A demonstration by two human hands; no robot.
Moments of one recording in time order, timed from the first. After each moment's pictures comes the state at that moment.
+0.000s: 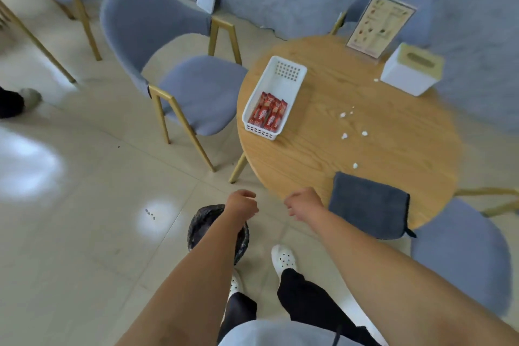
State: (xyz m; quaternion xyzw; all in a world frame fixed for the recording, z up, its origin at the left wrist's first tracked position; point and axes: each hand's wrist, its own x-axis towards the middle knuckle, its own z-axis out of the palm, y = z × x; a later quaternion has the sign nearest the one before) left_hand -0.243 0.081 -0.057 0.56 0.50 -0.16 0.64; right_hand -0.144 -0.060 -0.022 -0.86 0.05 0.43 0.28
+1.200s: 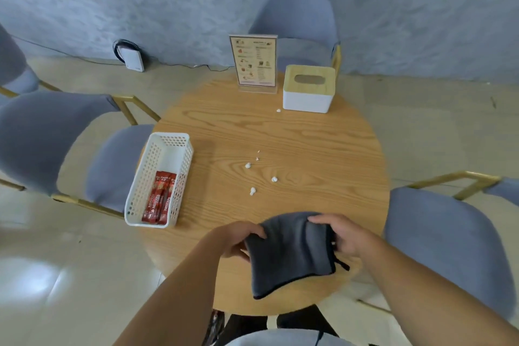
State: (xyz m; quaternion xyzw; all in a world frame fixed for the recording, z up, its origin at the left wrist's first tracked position) left_hand 0.029 -0.065 -0.013 0.59 0.35 -0.46 0.57; right_hand 0.107 -0.324 -0.028 -0.65 0.25 0.50 0.52
